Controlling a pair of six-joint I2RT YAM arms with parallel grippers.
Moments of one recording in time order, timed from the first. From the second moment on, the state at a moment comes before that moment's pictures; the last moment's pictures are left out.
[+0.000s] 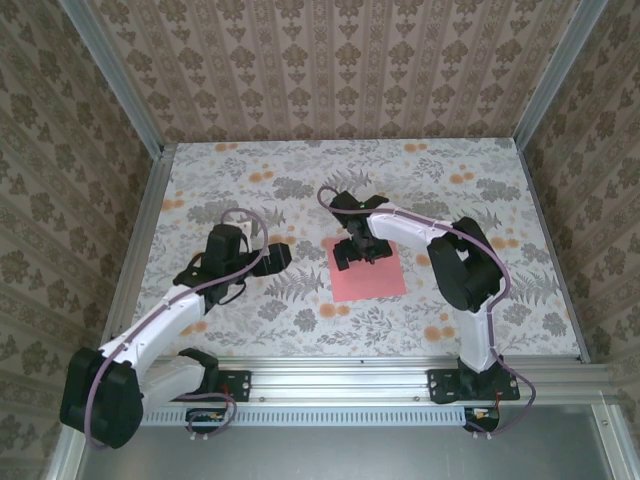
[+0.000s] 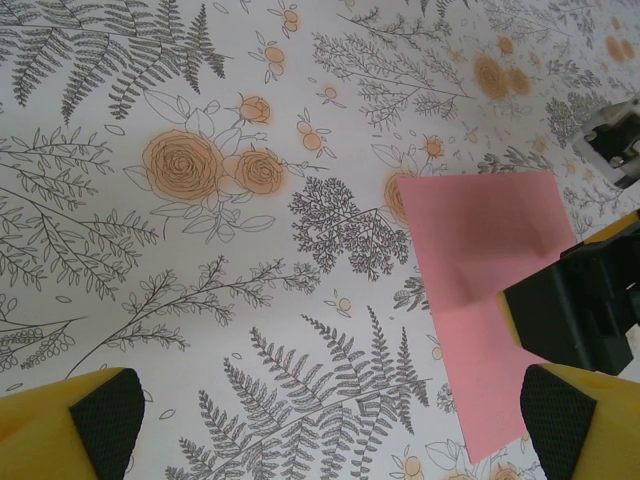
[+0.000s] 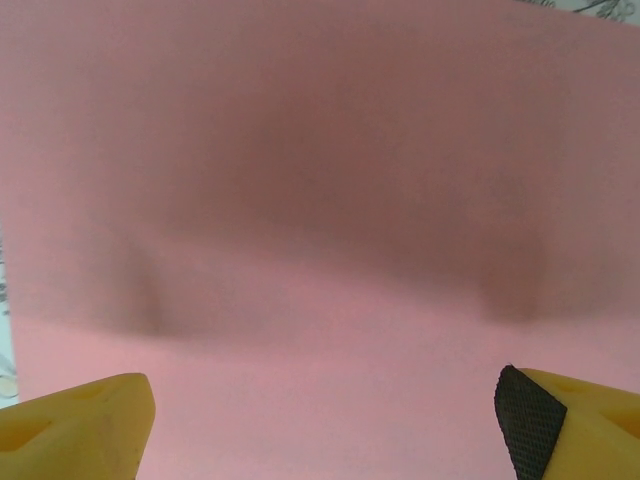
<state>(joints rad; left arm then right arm) -0.44 1.05 0.58 -0.22 0.19 -0.51 0.62 2.01 1.47 -0.92 0.09 0.37</state>
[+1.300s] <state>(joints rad) -0.49 1.07 0.60 -0.22 0.18 -0.51 0.61 2.04 1.44 -0.90 0.05 0.45</state>
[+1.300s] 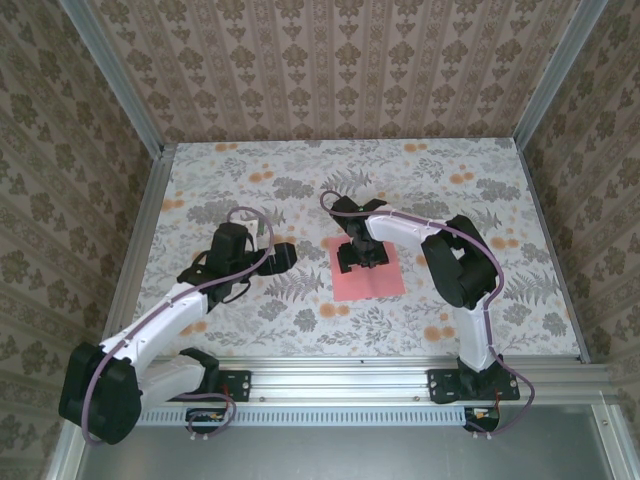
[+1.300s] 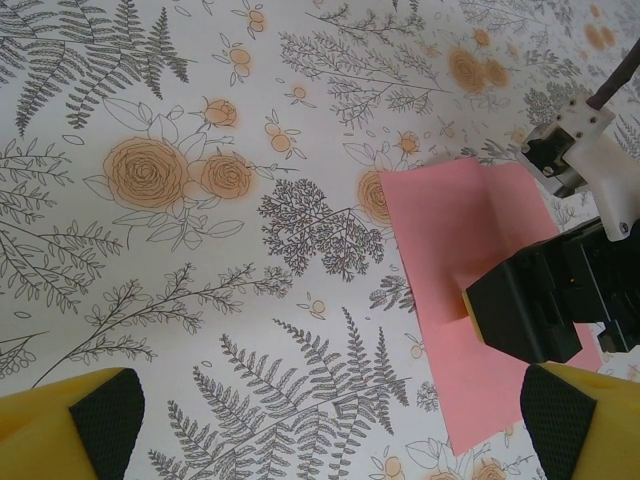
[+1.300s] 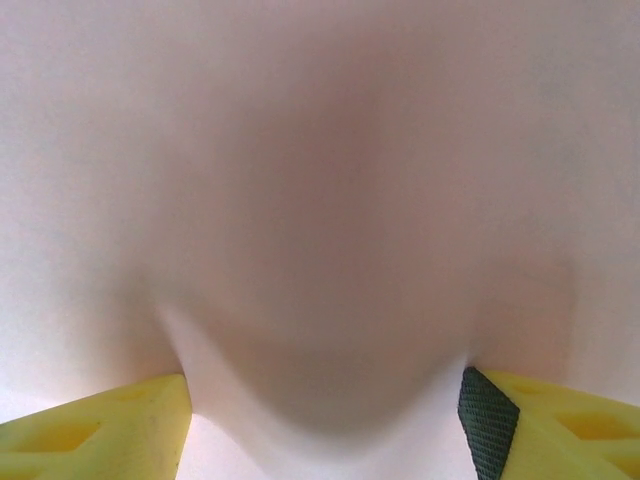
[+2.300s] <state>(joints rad) -0.55 1.13 0.65 -0.22 0.17 -0.51 0.58 1.72 1.21 -0.63 -0.30 0.58</state>
